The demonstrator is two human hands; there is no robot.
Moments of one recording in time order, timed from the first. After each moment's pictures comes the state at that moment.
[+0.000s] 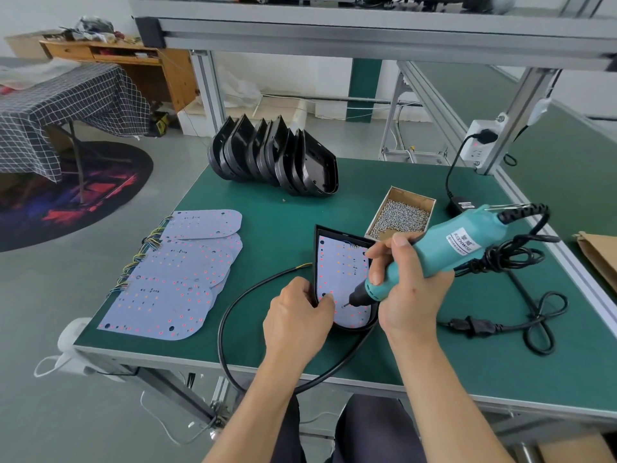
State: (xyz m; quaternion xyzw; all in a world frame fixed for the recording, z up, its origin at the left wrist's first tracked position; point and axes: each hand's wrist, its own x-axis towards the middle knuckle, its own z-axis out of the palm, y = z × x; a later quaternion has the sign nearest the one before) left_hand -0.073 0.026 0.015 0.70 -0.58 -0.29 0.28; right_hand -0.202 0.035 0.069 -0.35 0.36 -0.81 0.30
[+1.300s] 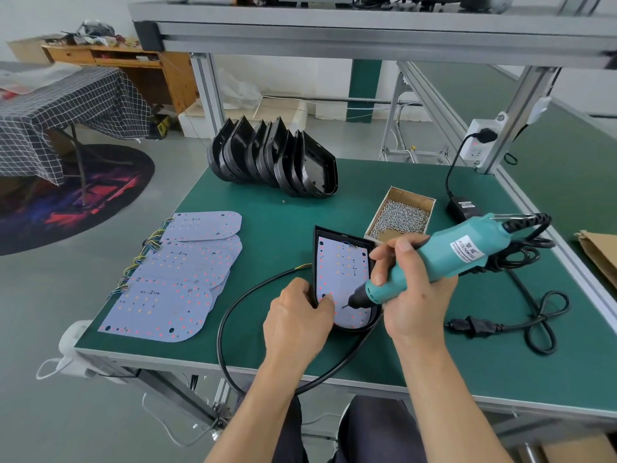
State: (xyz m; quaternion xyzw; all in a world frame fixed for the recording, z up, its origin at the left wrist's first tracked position) left_hand -0.074 0.027 0.018 0.70 -0.58 -0.30 0.28; right_hand -0.211 0.040 0.066 -0.37 0.33 -0.80 0.34
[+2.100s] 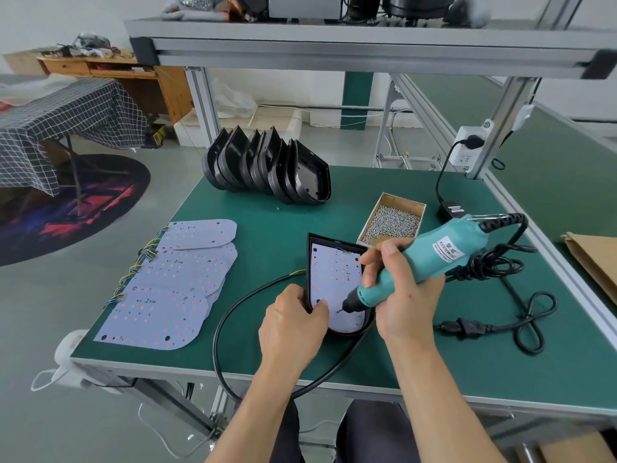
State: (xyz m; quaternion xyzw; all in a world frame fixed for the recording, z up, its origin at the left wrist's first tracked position) left_hand -0.074 0.029 0.021 0.71 -0.58 -0.31 0.27; right_hand -0.211 0.042 0.068 -0.37 0.35 -0.79 0.34
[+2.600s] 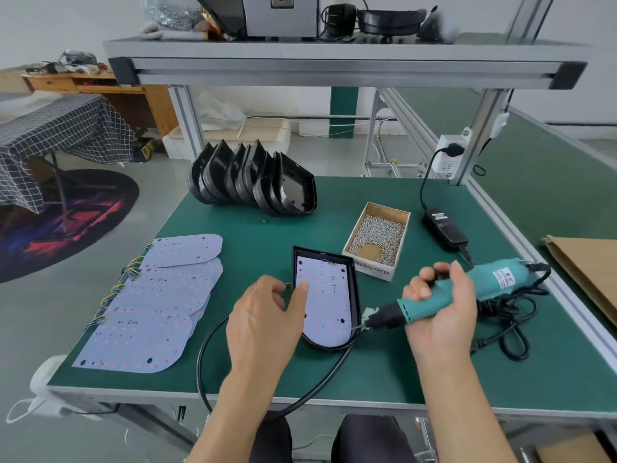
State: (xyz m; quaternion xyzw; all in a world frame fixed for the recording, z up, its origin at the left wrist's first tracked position) left_hand -0.064 0.022 0.049 0.67 -0.62 -0.19 0.36; right_hand -0.282 0.051 0.047 -0.09 0.28 -0.84 0.46
